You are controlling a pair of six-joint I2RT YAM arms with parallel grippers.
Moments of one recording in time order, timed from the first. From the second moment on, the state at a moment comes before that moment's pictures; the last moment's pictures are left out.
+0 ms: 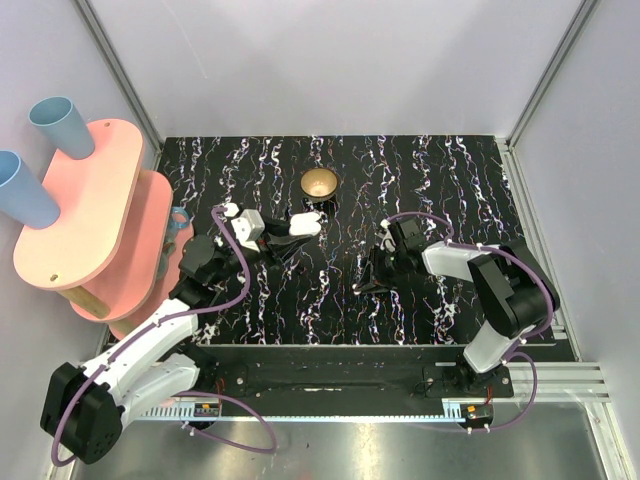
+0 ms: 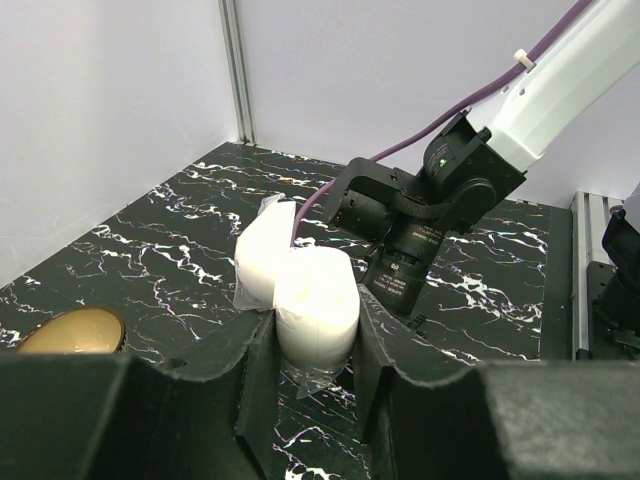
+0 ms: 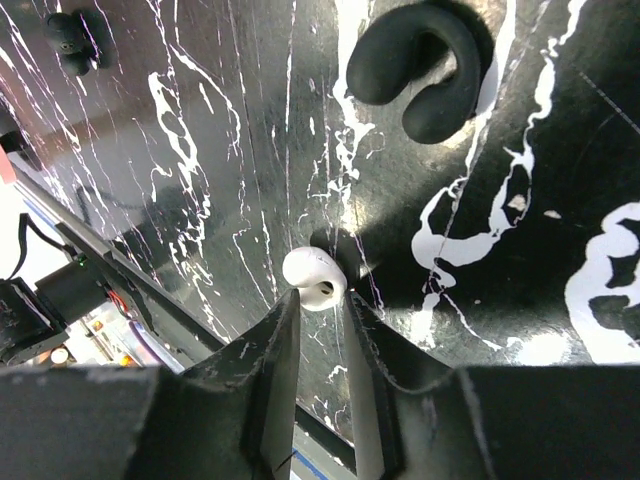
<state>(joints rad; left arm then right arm) -0.53 0.90 0.51 0.62 0.59 -0.11 0.45 1.67 0.76 -0.15 -0.54 0.66</state>
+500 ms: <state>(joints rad) -0.53 0.89 0.51 0.62 0.59 -0.11 0.46 1.69 0.77 -0.15 -0.54 0.66</state>
